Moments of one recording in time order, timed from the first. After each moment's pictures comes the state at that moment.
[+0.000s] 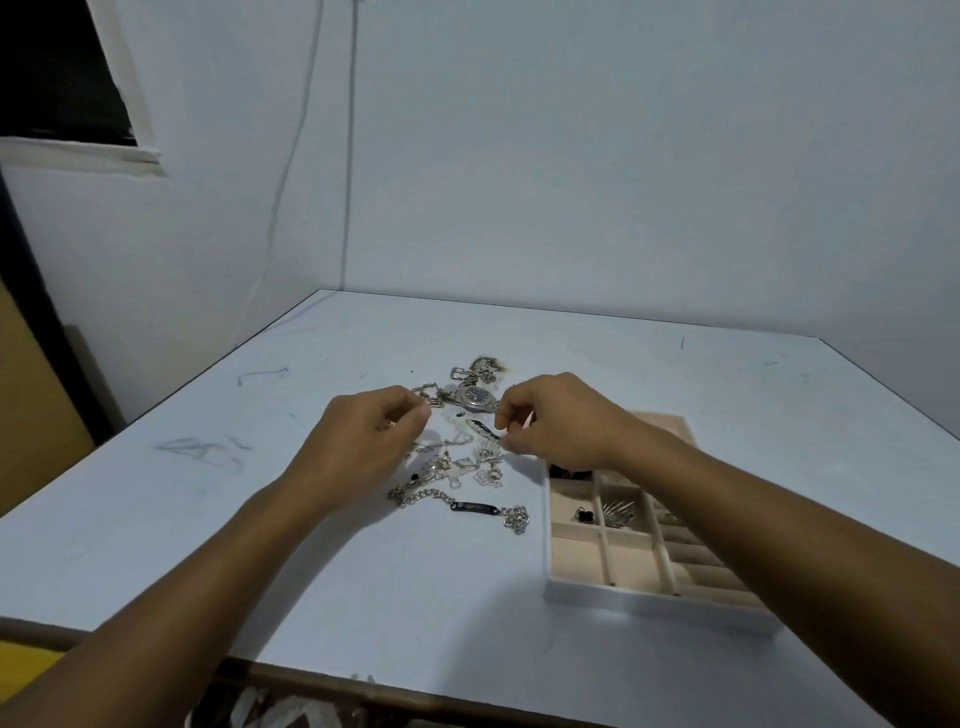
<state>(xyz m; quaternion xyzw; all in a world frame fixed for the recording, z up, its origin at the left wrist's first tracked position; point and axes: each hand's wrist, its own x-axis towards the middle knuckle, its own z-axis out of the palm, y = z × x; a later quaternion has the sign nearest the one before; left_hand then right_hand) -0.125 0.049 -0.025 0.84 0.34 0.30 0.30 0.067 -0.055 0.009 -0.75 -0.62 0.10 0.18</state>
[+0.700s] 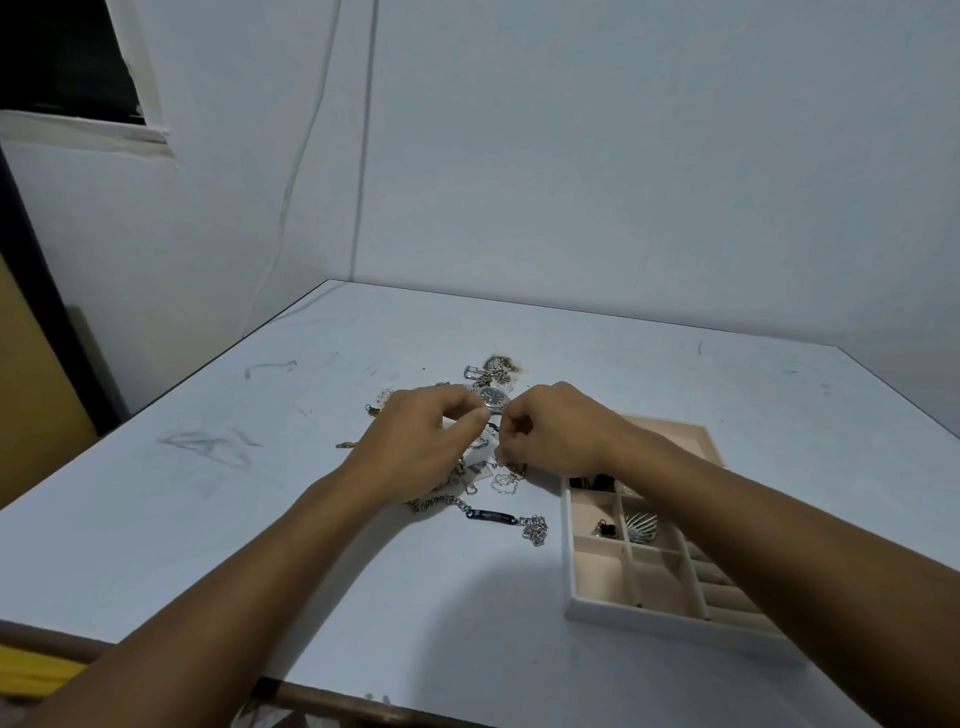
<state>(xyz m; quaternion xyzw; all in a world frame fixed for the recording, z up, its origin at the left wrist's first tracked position) -0.097 0.046 -0.024 0.86 0.28 0.29 0.31 0.066 -0.028 -0.003 -0.76 -0.63 0.10 0.12</state>
